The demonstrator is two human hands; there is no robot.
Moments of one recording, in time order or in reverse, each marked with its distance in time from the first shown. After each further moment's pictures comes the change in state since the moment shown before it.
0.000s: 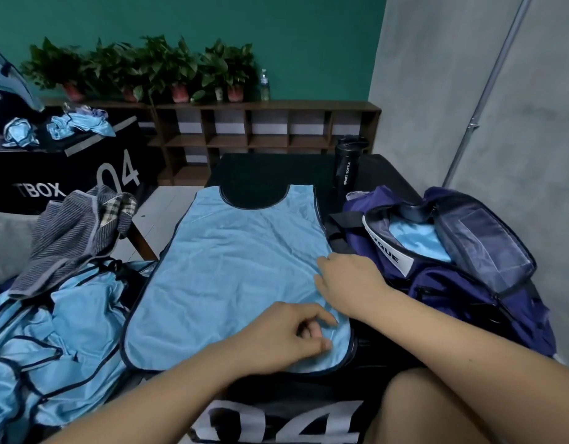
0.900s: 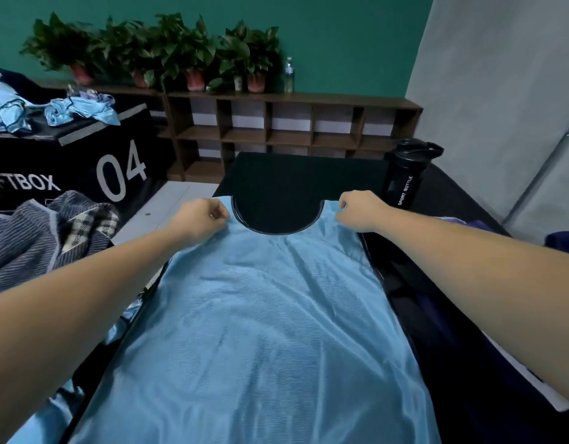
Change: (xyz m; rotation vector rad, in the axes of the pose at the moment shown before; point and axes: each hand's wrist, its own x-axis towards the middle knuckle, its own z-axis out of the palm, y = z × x) left_hand 0.178 -0.221 -0.295 0.407 0.516 -0.401; right_hand 0.317 0.086 0.058 0.347 -0.207 0.200
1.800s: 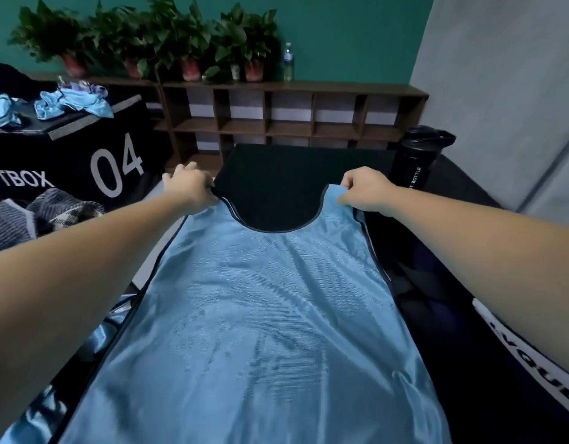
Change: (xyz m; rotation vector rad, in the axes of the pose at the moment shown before) left_hand 0.069 0.007 -0.017 0.463 0.053 -0.060; right_hand 0.020 0.007 -0.013 0.363 0.084 0.069
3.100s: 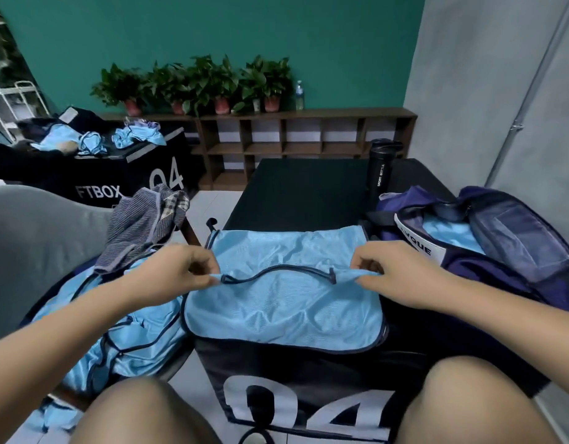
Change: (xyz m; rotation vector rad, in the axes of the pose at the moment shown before) left_hand -0.428 -0.041 -0.131 -0.326 -0.166 0.407; right_hand -0.415 -0.010 -0.047 -0.021 -0.098 -0.475
